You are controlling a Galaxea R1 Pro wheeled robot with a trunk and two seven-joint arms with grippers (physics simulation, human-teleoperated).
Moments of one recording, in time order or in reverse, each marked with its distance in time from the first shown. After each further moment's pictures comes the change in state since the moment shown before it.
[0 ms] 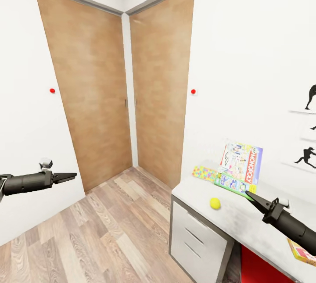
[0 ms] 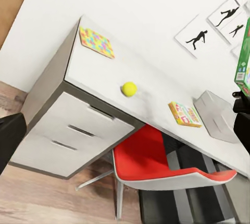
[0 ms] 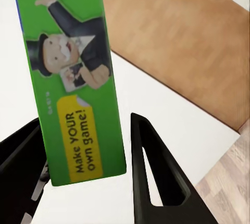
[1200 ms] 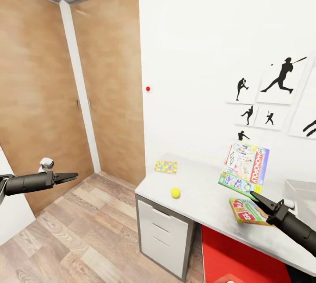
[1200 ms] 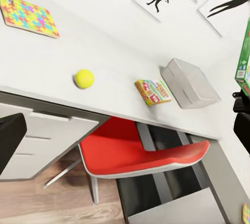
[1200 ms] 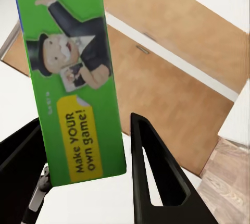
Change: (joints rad) left arm 0.000 -0.008 0.000 0.000 -0.006 0.001 0.000; right arm 0.000 0.005 -0.045 0.011 -0.001 0.000 0.005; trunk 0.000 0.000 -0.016
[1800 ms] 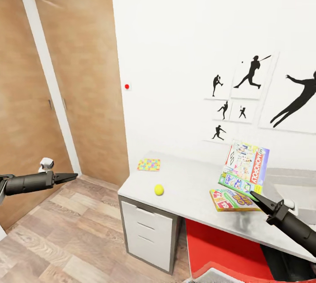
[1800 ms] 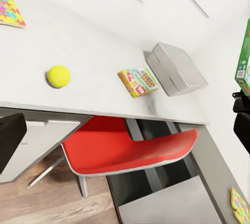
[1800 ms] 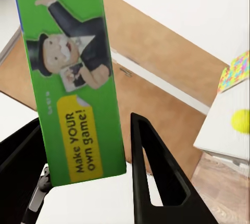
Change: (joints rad) left arm 0.000 0.000 0.000 0.000 0.000 0.000 0.000; right arm 0.000 0.000 -0.001 0.002 0.000 0.000 0.000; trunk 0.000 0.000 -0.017
